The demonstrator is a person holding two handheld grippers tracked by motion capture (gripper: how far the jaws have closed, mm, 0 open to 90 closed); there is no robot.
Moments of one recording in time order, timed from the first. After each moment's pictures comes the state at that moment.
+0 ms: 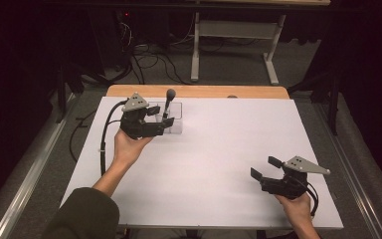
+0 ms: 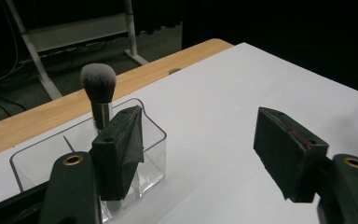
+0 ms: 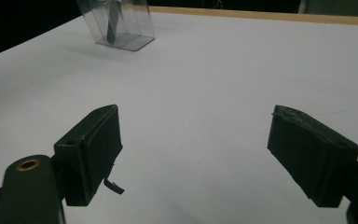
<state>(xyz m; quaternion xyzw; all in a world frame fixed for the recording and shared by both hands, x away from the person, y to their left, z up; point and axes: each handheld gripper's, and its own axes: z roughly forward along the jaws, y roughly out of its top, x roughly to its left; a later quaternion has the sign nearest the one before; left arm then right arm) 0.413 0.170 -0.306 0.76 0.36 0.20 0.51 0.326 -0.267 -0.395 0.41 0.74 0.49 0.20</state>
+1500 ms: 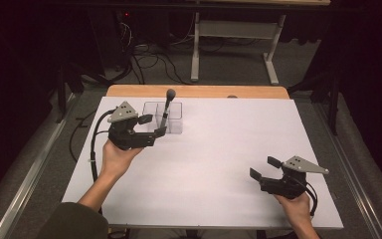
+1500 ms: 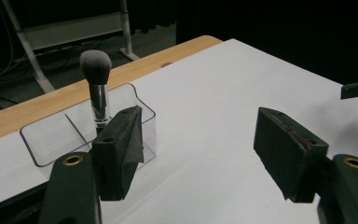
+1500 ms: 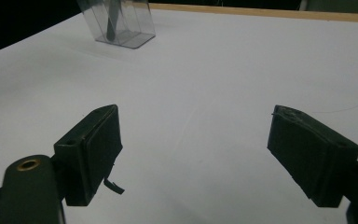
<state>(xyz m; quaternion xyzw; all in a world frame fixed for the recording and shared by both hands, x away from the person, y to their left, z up) 0.377 0.188 -0.301 0.76 0.35 0.19 0.51 0.327 -0.265 -0.396 0.41 0.74 0.49 0.19</state>
